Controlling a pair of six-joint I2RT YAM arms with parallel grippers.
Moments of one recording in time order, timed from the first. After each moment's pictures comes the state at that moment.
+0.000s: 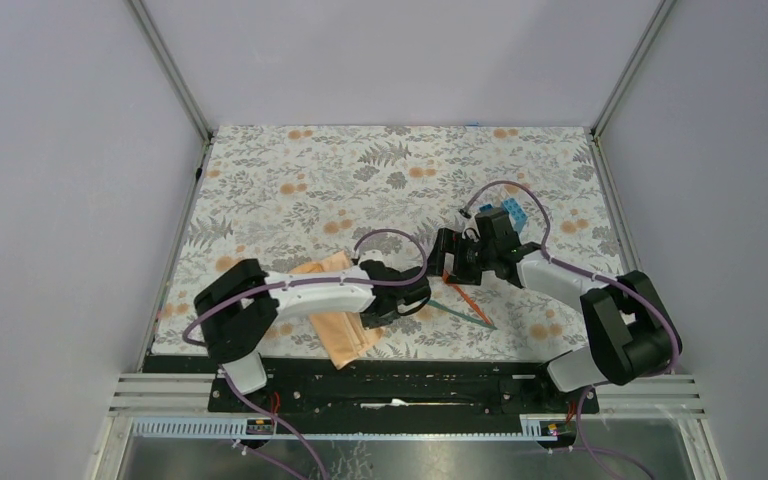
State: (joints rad) left arm -1.11 1.75 1.12 -0.91 -0.40 -1.40; right arm 0.43 1.45 0.69 -0.12 -0.43 0.62
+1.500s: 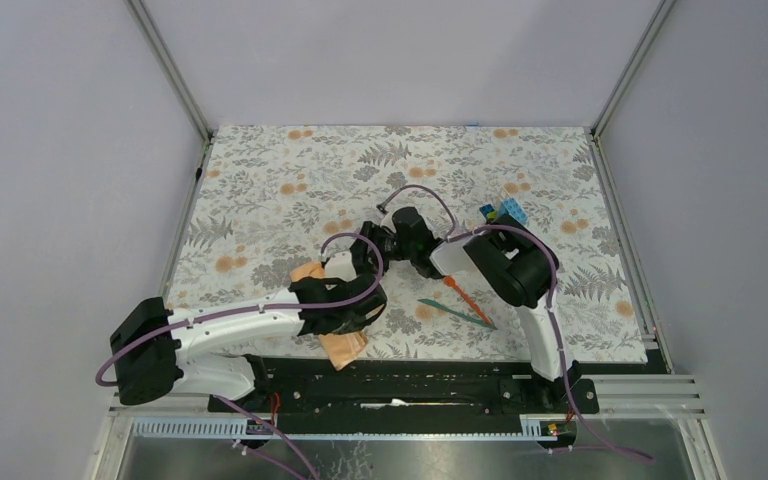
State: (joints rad) left arm -1.11 1.25 0.80 -0.77 -0.41 -1.24; right arm 0.74 2.16 1.08 0.62 -0.60 1.13
